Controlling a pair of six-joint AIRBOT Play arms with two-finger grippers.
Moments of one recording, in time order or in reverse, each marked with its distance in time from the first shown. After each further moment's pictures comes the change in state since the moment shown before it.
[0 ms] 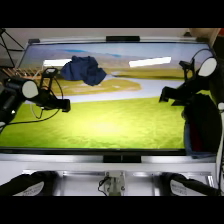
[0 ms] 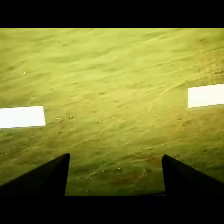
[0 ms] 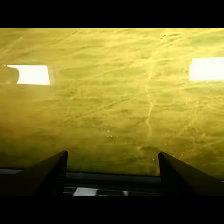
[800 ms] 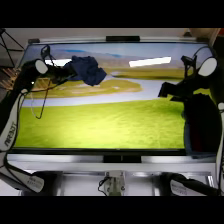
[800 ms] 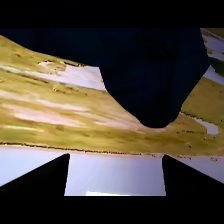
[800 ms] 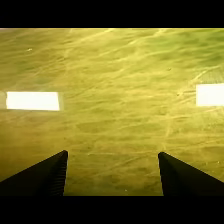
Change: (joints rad) left arm 0.190 -0.538 0.454 -0.275 0.440 -0.153; right arm 0.000 0.000 0.000 0.021 -0.110 0.013
